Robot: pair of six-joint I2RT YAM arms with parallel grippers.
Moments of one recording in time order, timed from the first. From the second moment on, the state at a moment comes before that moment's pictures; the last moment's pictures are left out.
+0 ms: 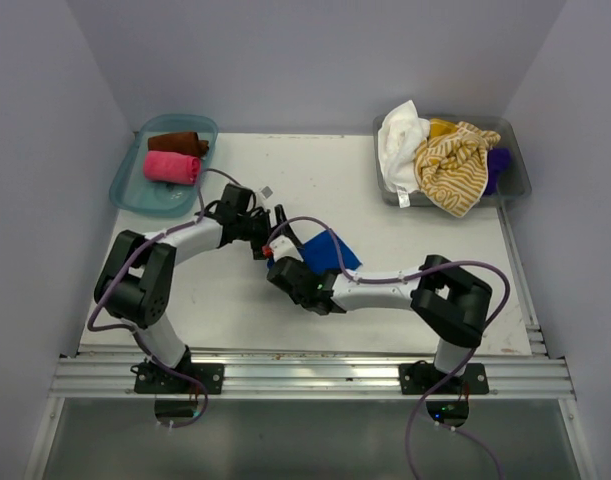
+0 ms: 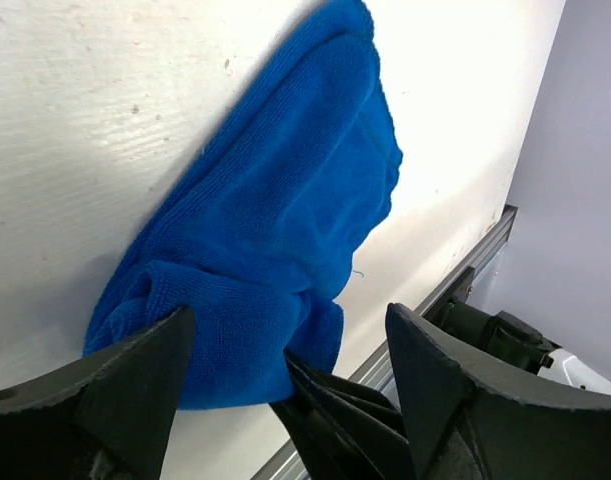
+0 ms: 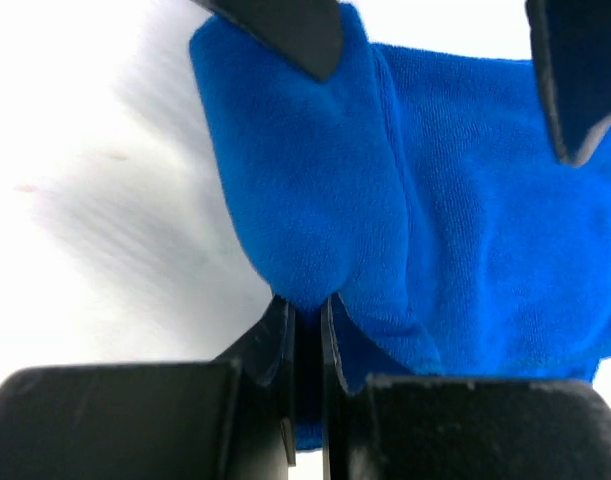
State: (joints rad) left arm -0.38 1.72 0.97 -0.18 0.63 -0.69; right arm 1.15 1.80 1.04 -0.20 0.54 0.33
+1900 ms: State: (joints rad) left arm -0.36 1.49 0.75 -0.13 0.56 -0.83; right arm 0.67 1.66 0.63 0.41 -0.45 0.88
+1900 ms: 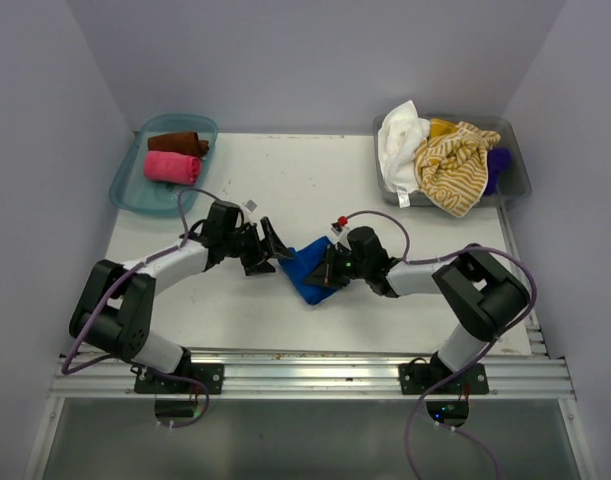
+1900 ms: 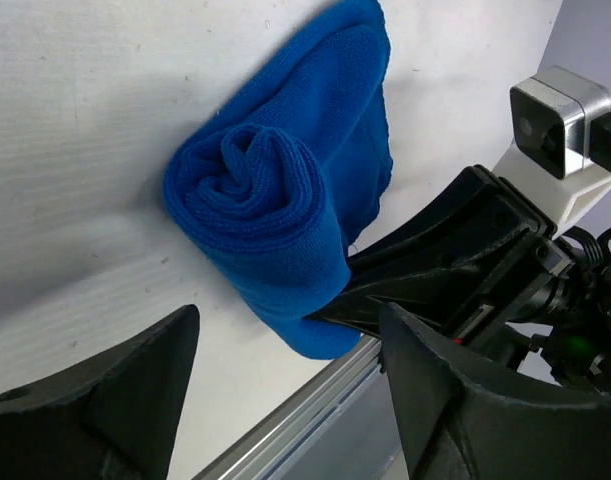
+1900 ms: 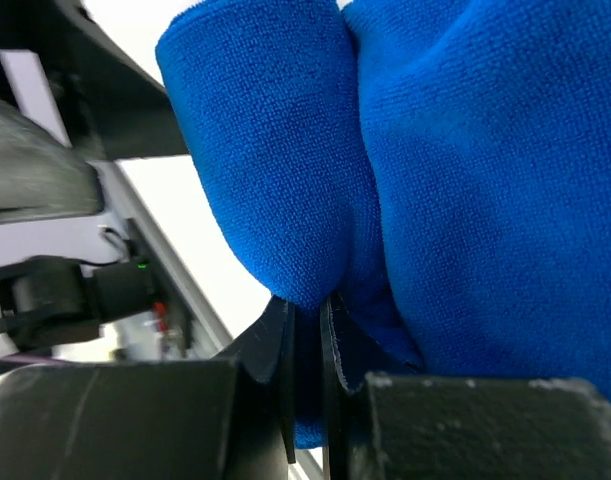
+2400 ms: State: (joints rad) left arm -0.39 1.63 0.69 0.06 0.56 -0.91; right arm 0.58 1.81 0.60 0.65 -0.66 1.01
